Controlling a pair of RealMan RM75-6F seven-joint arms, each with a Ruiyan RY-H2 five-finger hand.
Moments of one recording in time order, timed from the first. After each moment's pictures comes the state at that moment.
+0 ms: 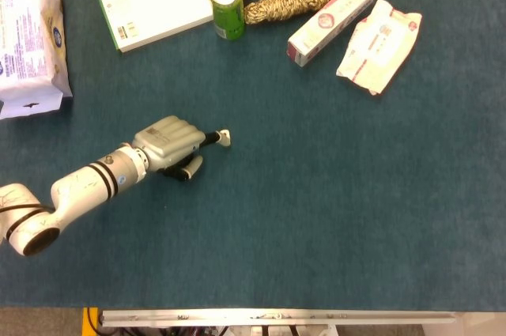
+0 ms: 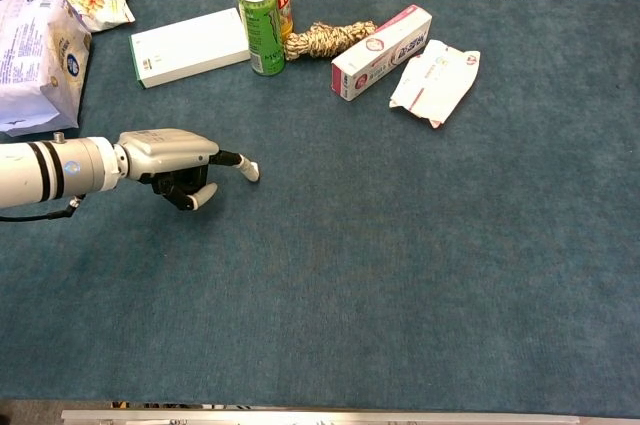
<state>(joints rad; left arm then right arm) -0.86 -1.39 0.06 -1.44 1.53 0.60 -0.29 0.06 -1.05 0.12 -1.72 -1.47 1.56 -0.14</state>
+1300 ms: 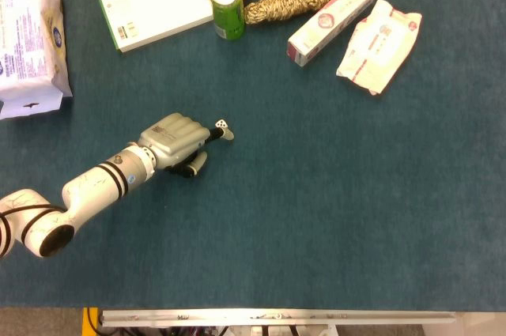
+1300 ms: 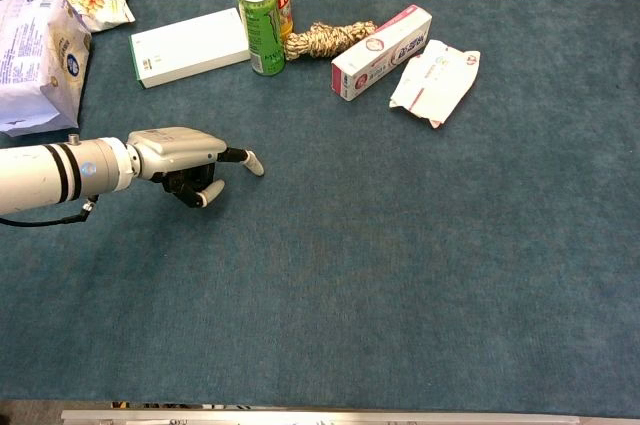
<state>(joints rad) -0.86 -1.42 0.03 -1.47 1.35 0.57 -0.09 0.04 -1.05 0.12 -1.69 -1.45 1.57 -0.09</state>
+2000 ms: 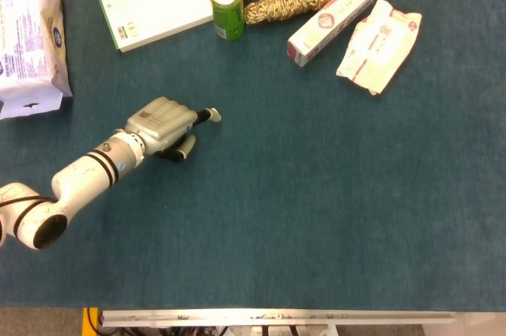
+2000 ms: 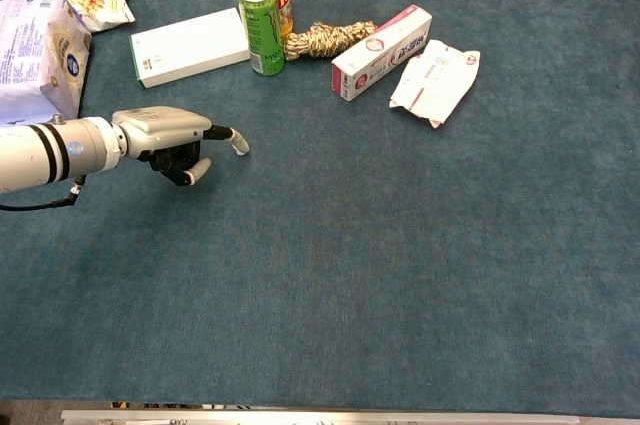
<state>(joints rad) -0.86 -1.38 0.01 -1.46 1.28 0.57 -0.05 0.04 -1.06 0.13 -1.67 -1.44 1.56 -0.08</state>
